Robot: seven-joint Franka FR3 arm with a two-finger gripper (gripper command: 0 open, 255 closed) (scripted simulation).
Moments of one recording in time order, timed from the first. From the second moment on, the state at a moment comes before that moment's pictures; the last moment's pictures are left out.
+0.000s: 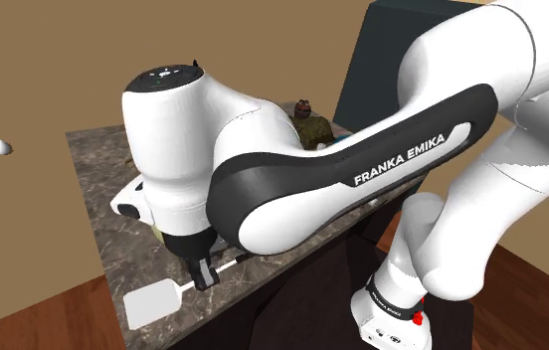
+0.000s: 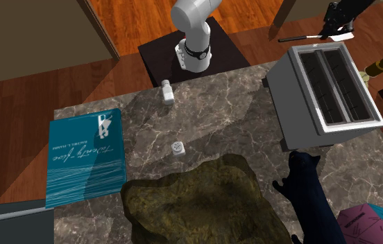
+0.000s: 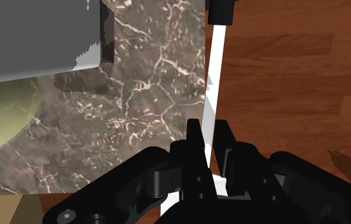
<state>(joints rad) 0.41 -0.17 0.45 -2.19 0.06 1.98 -0.42</state>
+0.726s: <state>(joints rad) 0.41 -0.10 0.47 -2.28 0.03 2.13 -0.39</state>
